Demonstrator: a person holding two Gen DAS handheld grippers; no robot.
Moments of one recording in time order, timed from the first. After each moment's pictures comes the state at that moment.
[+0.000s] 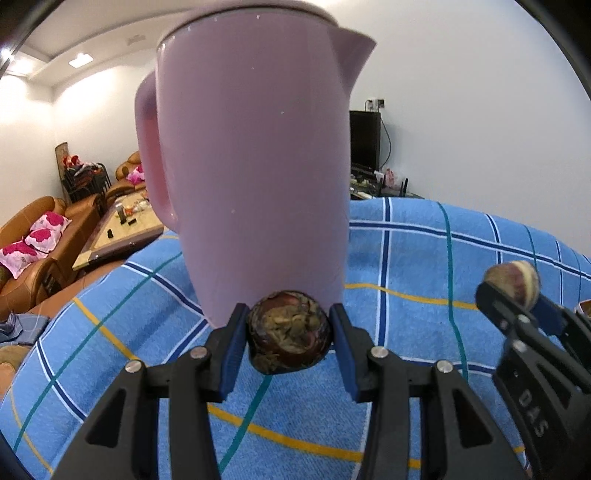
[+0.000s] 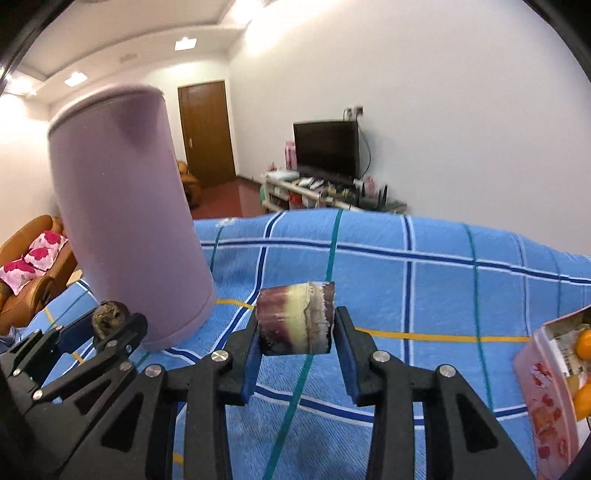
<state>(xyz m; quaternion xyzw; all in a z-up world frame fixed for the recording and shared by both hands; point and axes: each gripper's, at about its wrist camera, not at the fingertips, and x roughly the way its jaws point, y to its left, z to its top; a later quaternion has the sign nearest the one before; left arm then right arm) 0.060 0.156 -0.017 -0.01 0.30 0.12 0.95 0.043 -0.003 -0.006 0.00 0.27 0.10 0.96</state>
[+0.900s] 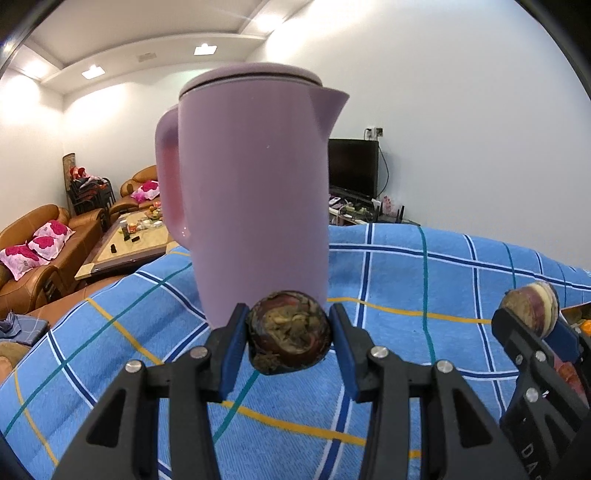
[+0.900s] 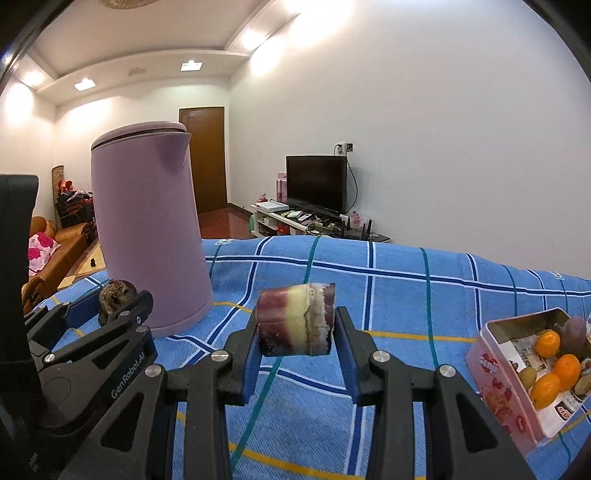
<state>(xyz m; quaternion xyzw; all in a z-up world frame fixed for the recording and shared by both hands) 0.026 0.139 -0.004 -0.02 0.24 0.12 0.96 -0.016 -0.015 0.011 -0.02 0.21 0.08 0.97</state>
